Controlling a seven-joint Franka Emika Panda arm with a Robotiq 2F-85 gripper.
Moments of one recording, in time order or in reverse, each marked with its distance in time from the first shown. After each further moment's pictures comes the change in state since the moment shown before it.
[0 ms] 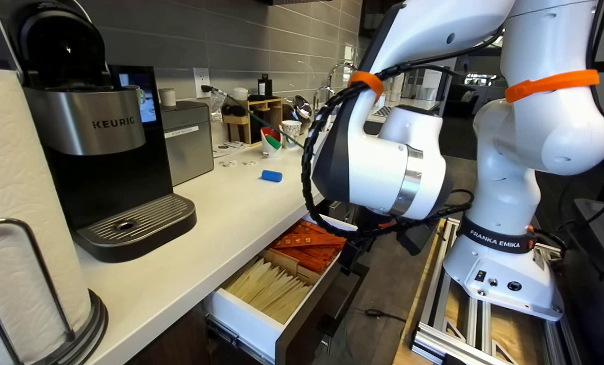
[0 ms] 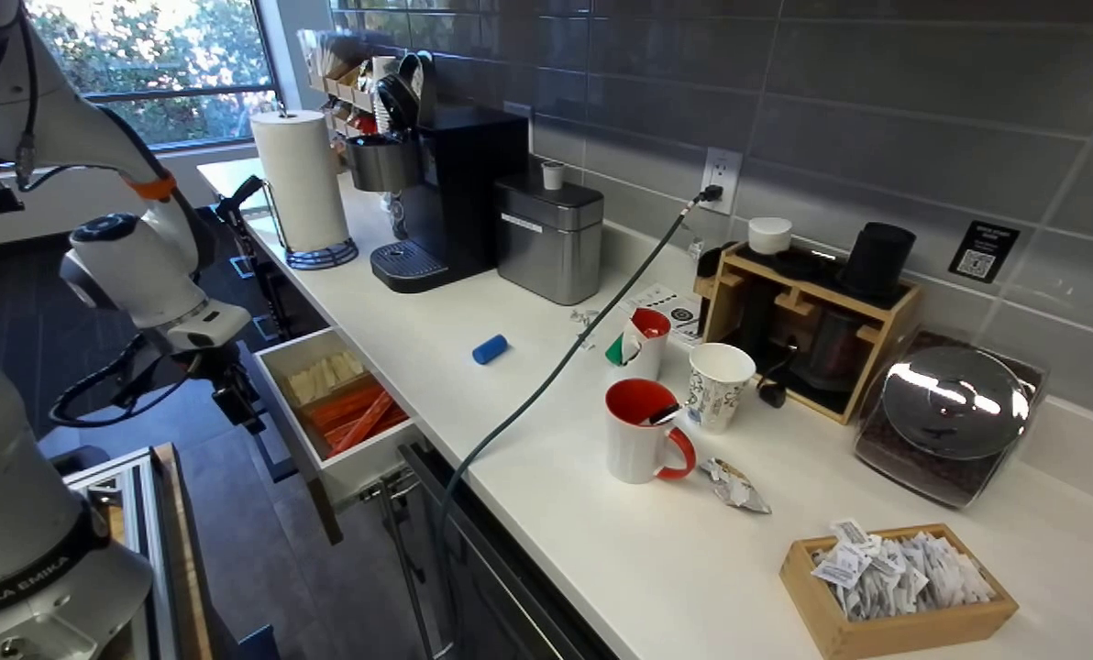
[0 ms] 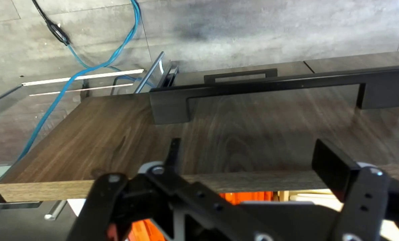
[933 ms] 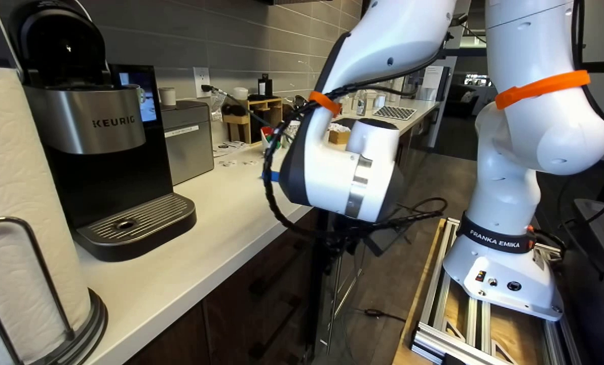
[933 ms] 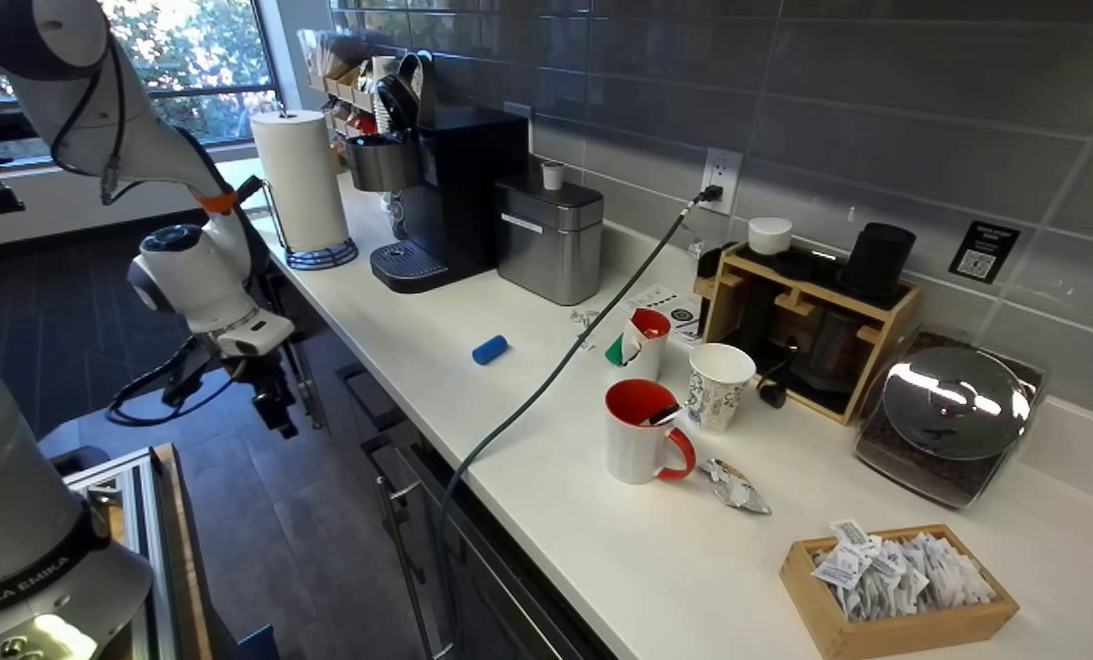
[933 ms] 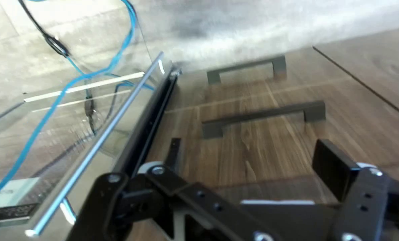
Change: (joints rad) arm -0.053 0.148 -0.097 0.107 -0.081 -0.002 0.009
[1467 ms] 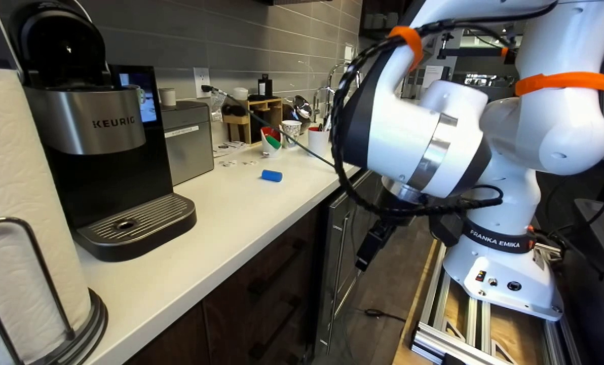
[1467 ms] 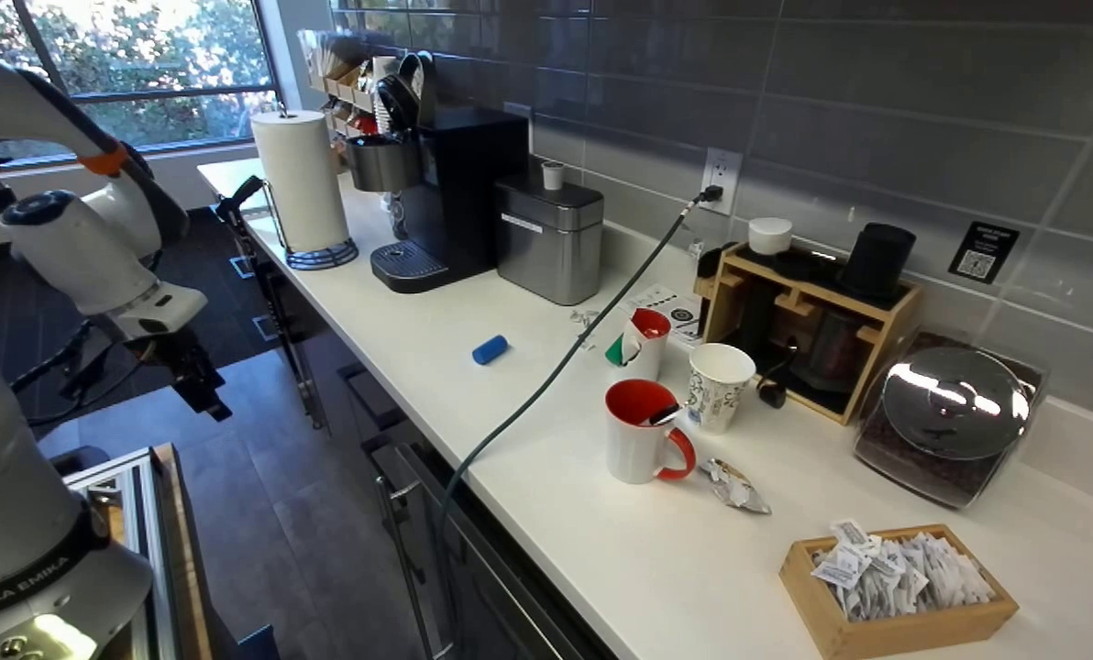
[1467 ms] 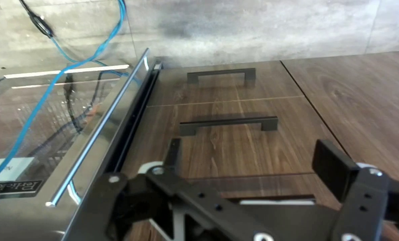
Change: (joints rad) arm 0.024 -0.355 0.228 -0.140 0.411 0.000 -0.276
